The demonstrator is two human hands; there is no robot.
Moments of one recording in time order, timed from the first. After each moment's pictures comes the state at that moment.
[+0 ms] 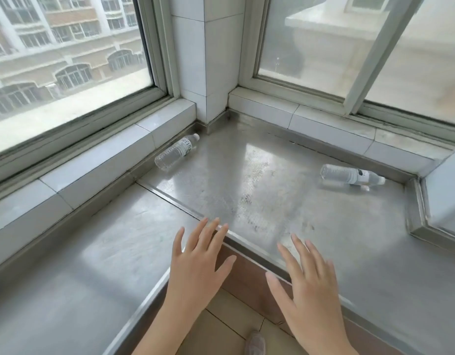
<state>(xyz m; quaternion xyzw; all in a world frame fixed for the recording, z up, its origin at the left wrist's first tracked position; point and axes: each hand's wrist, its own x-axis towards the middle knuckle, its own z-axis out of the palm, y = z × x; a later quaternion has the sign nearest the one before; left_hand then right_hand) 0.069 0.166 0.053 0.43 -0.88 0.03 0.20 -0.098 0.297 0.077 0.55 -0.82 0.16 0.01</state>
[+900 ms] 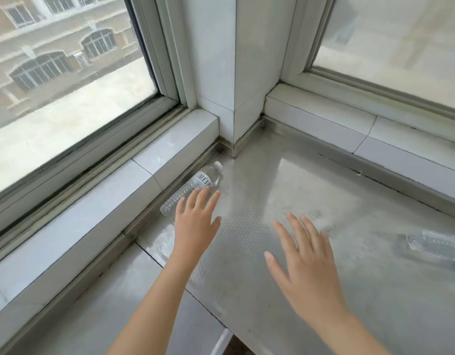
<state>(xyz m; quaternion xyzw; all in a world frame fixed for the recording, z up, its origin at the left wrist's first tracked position) -0.016 -0.205 -0.010 0.51 -0.86 -0.01 0.08 -0.189 -0.039 0.062 0.62 -0.78 0.09 -0.03</state>
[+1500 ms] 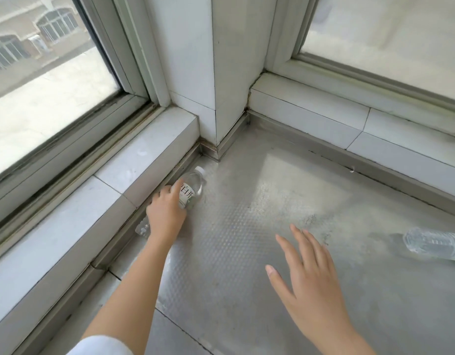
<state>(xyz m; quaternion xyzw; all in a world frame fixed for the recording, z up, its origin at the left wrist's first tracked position) -0.024 -0.314 -0.059 0.62 -0.78 -0.10 0.07 -0.209 -0.064 0.031 0.57 -0.81 0.07 -0.07</state>
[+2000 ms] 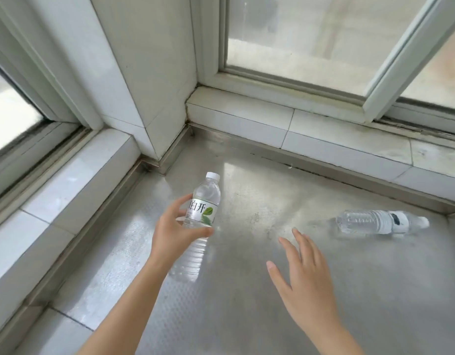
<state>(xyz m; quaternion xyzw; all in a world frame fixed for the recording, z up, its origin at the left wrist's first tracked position) -0.128 -0.212 0.019 0.53 -0.64 -0.52 0.18 -0.290 0.001 0.019 0.45 -0.88 0.15 -0.07</state>
